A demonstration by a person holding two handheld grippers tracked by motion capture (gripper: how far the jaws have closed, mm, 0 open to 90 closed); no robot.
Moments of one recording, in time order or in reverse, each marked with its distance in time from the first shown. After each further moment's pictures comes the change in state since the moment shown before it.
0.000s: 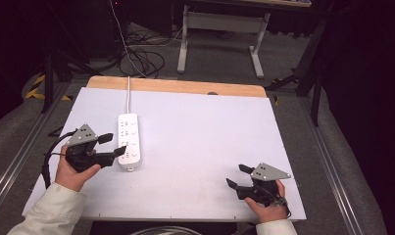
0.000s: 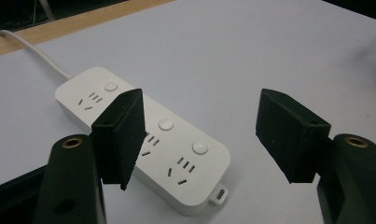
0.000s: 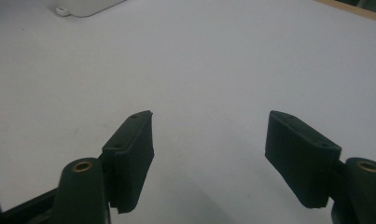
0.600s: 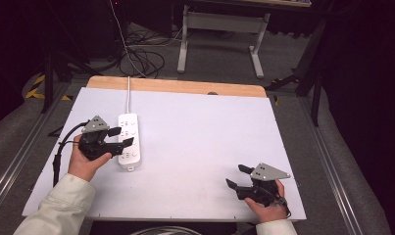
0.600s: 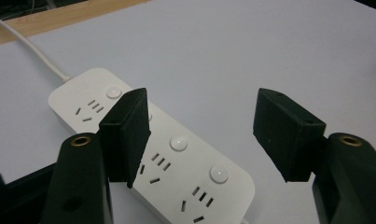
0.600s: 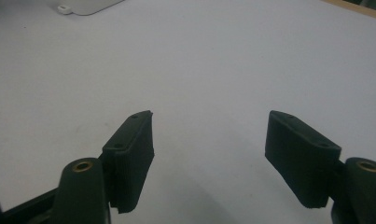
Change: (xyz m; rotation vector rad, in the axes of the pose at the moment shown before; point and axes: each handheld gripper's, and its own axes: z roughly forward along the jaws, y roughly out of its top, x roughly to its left) left arm 0.014 0.011 0.034 0.038 0.015 -0.034; right arm 0.000 0.000 0.001 0.004 0.007 -0.002
